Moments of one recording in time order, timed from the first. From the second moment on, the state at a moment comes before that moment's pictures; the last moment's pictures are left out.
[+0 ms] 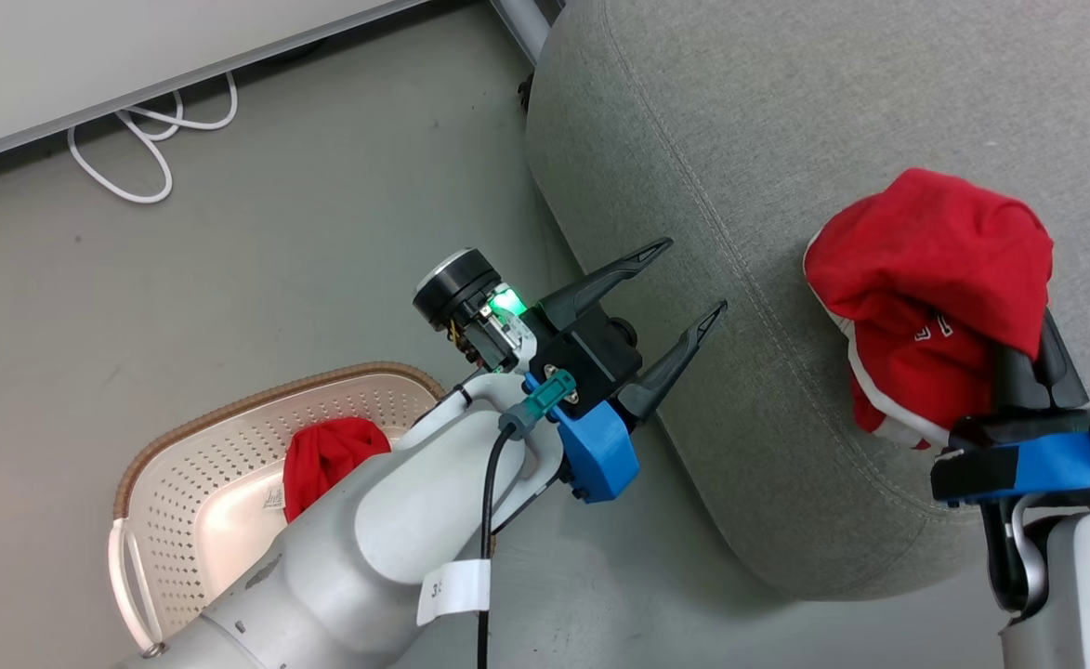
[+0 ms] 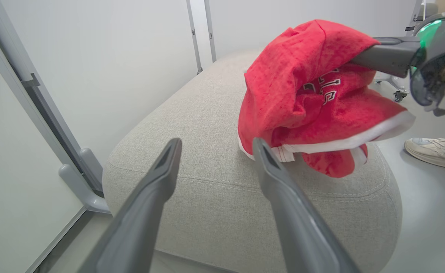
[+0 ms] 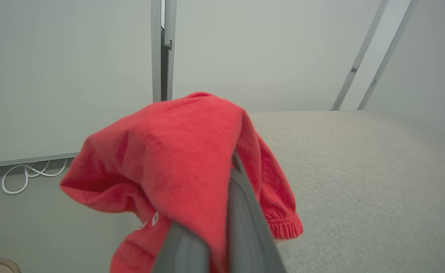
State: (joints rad) left arm -0.82 0.09 -0.99 0.58 -0.36 -0.11 -0.26; right arm -0.29 -0.05 -0.20 0.19 -0.01 0.13 -0.26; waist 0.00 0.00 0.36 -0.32
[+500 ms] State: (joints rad) left arm -0.88 0.11 -0.98 0.55 -0.32 -0.12 -0.26; right arm -0.57 -0.14 -0.21 0.12 -0.01 0.13 -0.26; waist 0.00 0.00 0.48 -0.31
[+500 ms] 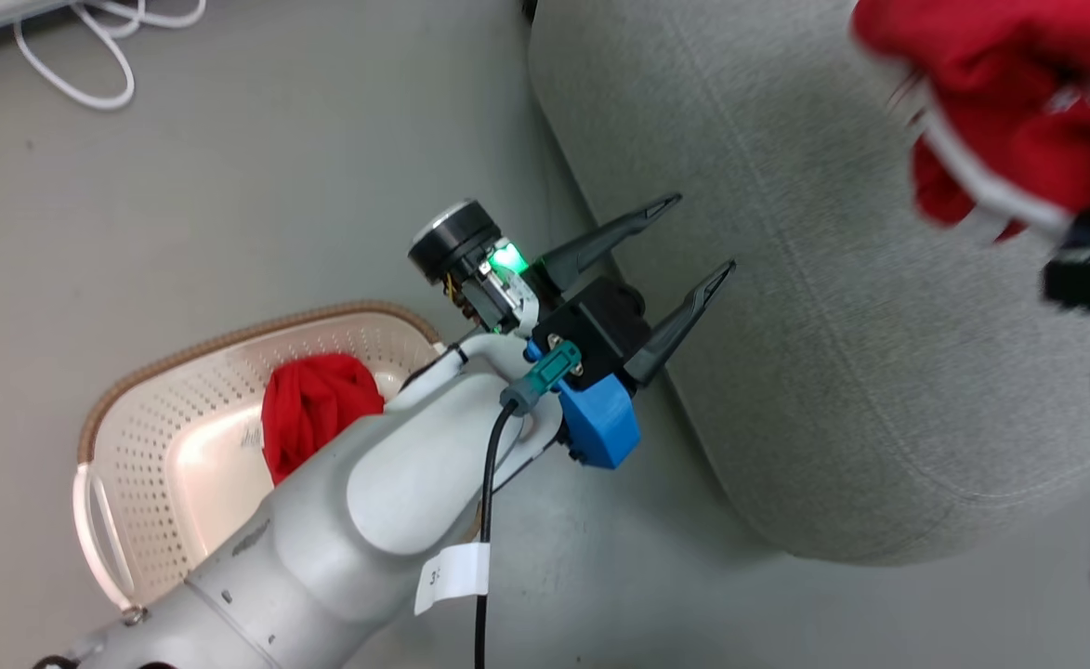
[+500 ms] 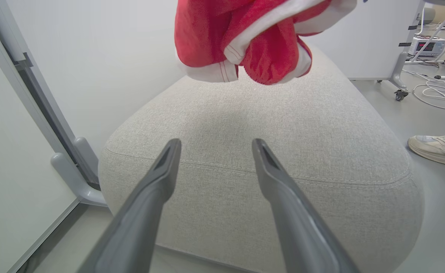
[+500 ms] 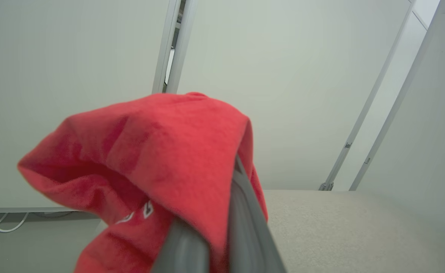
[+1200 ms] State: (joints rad) left arm -1.06 0.17 -1.00 0.43 -0.26 -0.11 -0.21; right arm -0.98 -0.44 -0.48 0.35 0.03 0.13 -0.26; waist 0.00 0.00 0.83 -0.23
